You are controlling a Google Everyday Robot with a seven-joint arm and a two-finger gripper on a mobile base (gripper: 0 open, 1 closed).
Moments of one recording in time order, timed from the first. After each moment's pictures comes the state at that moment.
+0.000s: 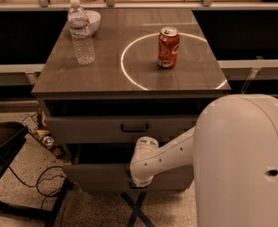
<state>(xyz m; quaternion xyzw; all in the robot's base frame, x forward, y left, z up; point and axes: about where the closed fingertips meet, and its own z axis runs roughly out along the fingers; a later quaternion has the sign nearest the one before) 0.503 -0.015 0.387 -0.76 0.64 -0.03 0.07</state>
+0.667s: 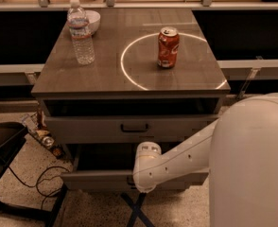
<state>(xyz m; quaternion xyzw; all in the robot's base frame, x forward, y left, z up) 0.474 -0.022 0.412 -0.78 0.62 -0.05 0.07</state>
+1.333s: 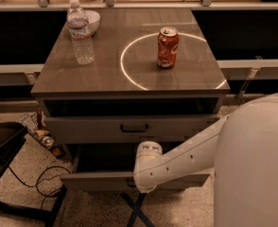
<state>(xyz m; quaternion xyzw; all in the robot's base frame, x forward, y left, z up) 0.470 -0.027 0.420 -0.78 0.62 -0.05 0.07</state>
